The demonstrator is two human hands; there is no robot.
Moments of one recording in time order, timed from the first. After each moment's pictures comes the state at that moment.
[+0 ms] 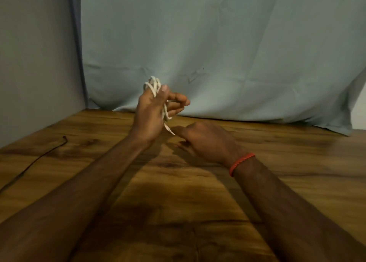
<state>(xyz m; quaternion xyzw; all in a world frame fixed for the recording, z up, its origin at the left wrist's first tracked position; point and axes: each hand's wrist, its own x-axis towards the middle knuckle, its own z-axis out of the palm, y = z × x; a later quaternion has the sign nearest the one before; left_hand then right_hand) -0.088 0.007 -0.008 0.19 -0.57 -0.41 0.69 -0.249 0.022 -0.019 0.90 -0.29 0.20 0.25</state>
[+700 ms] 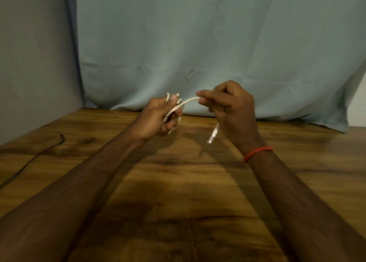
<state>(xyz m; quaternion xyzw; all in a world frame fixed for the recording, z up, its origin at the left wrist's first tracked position) -0.083 0.016 -0.008 0.27 -0.69 -0.41 0.53 -0.286 0.016 0.003 0.75 -0.28 0.58 0.15</state>
